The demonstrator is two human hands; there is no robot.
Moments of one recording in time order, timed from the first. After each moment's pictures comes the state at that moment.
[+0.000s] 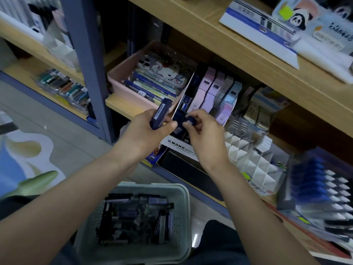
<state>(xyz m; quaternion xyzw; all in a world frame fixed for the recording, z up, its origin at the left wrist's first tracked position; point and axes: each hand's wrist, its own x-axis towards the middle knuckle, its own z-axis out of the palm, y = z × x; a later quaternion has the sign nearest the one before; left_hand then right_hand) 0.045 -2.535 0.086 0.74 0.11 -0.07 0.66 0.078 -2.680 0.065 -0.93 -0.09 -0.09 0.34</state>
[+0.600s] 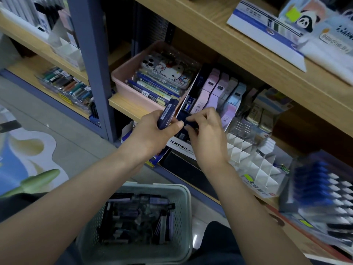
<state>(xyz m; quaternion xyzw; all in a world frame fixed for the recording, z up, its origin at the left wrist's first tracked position) 0.046 -2.538 0.090 0.73 0.10 -0.07 0.67 0.080 -2.675 0.059 -0.96 -0.15 -0.15 0.19</state>
